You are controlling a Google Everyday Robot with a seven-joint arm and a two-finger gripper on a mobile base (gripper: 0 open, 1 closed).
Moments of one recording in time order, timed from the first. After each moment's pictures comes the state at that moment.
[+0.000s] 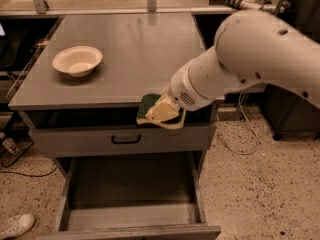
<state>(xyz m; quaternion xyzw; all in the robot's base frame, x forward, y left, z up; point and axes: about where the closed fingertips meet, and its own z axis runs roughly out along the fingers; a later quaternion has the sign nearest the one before) 0.514 -0.013 0.870 -0.51 0.79 0.13 0.32</state>
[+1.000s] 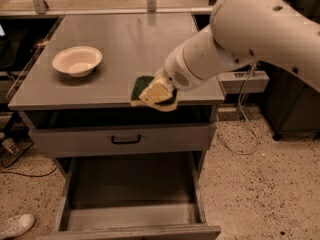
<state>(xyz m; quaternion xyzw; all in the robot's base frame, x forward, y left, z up) 0.544 0.002 0.901 -0.51 0.78 0.13 0.35</state>
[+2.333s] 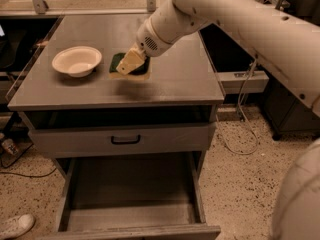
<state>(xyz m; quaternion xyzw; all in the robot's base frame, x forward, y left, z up) 0.661 0.066 0.902 -0.54 0.75 0.18 0.33</state>
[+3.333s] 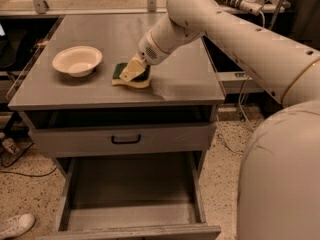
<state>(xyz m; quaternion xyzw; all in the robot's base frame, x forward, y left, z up) 0.693 0.073 0.849 -0.54 0.76 0.20 0.30</state>
